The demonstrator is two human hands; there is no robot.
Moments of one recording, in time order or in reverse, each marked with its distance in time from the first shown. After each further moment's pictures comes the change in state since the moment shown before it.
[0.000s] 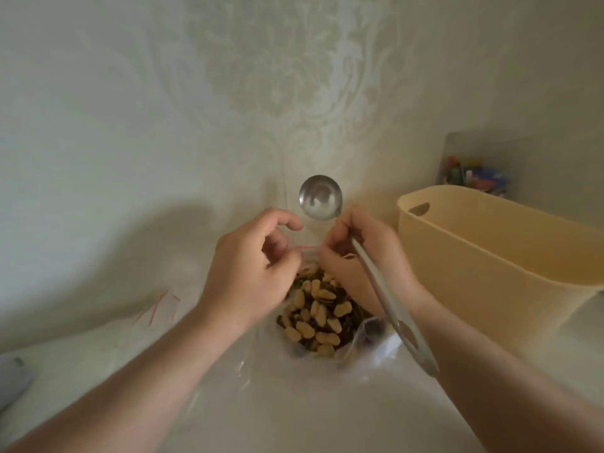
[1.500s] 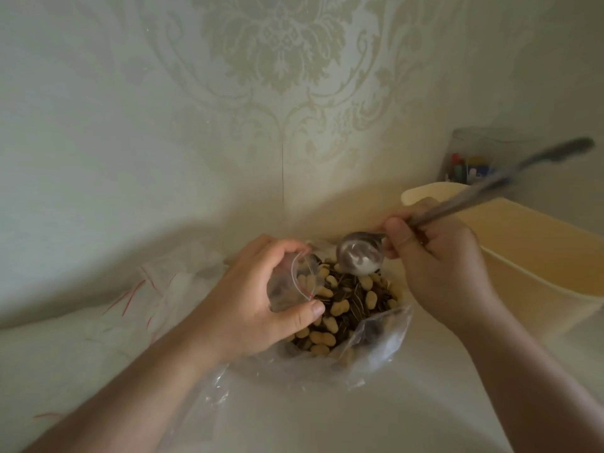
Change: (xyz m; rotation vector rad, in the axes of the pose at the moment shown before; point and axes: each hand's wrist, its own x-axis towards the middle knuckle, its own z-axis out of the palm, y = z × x) left_hand -0.030 -0.033 0.006 -0.101 -0.415 -0.040; right_hand -0.004 0.021 -0.052 -0.204 0.119 -0.062
